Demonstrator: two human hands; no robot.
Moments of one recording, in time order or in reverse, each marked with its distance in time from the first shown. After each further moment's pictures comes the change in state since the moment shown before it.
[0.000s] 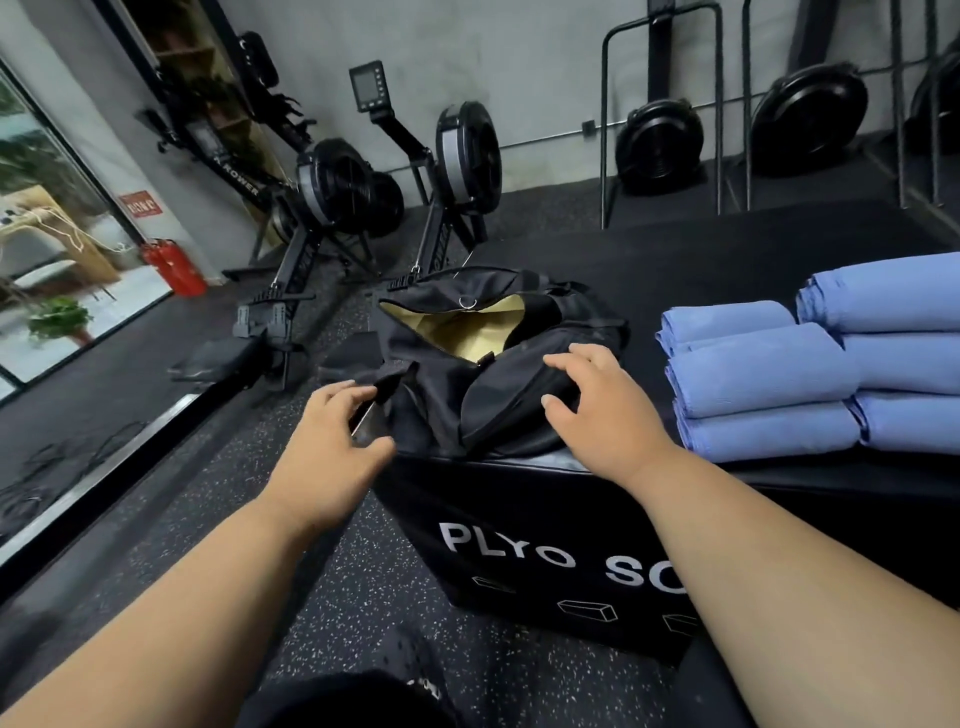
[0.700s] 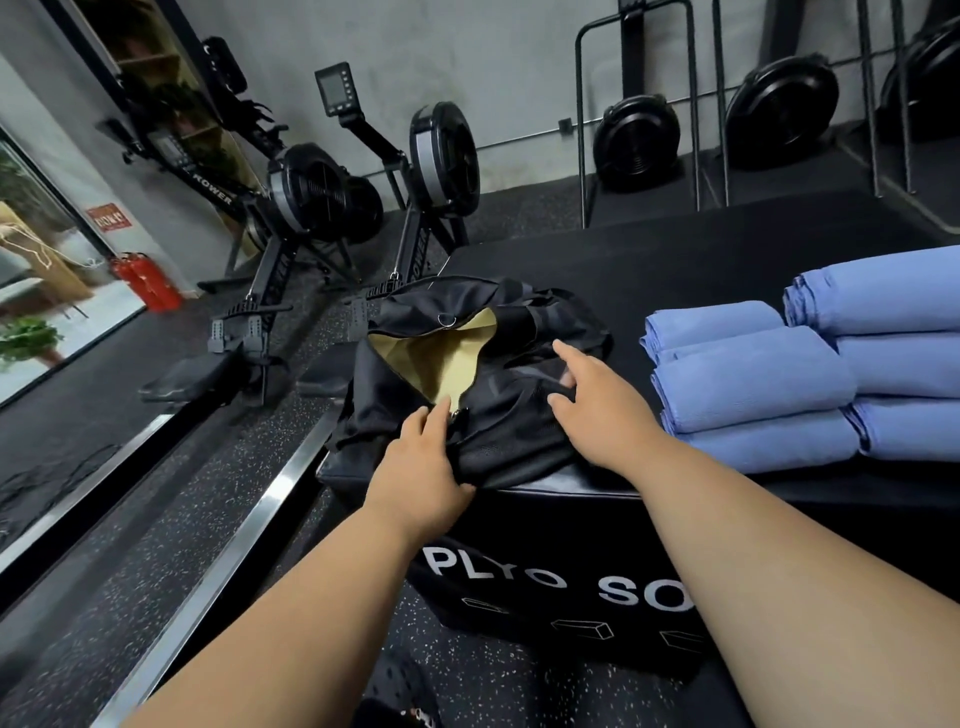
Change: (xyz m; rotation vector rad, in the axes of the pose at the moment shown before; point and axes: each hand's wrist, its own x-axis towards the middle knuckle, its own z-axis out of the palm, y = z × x) left_hand 0.032 0.047 0.102 0.275 -0.234 0.031; right_hand 0.039 0.030 -0.001 0.021 -0.074 0.155
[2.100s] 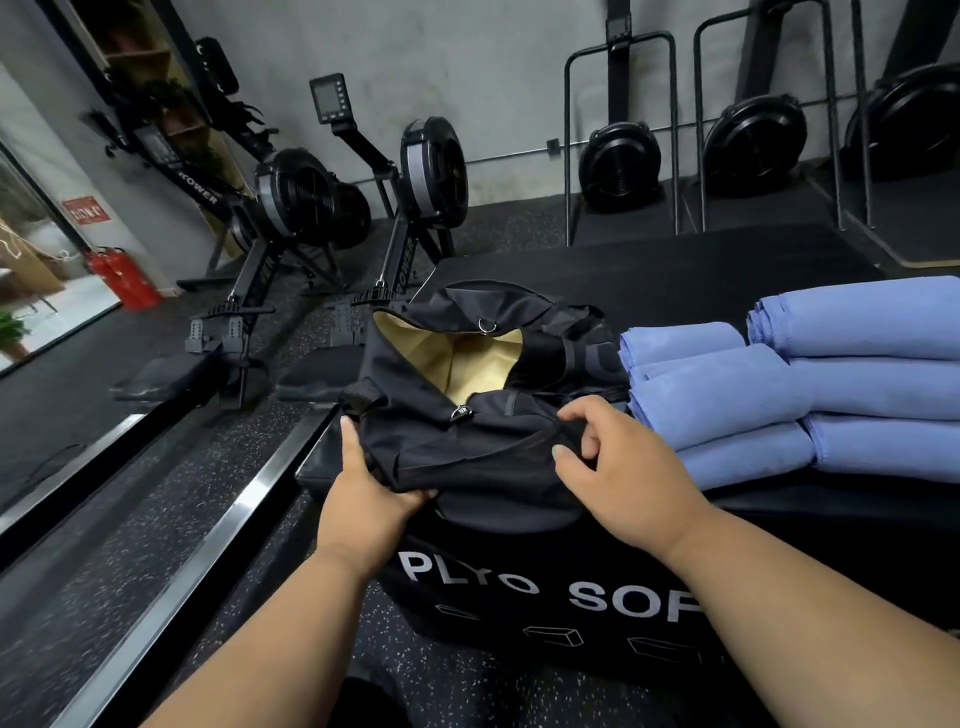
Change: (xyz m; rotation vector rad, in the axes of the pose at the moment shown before) left_hand -0.025 -0.034 0.014 -0.601 0.202 -0.257; right_hand -0.086 0.000 -0.039 -0.021 0.047 -0.087
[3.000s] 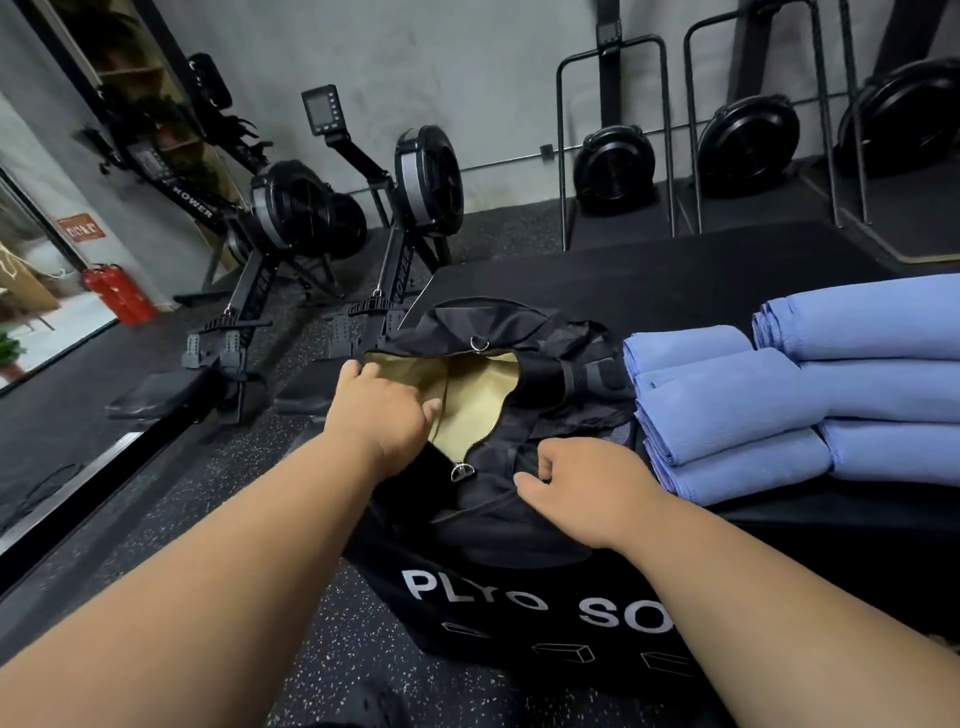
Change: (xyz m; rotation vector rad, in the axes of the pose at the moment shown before) left_hand 0.073 0.106 -0.018 1.297 -0.122 0.487; right_hand 0.032 -0.019 0.027 -0.377 -0.290 0.063
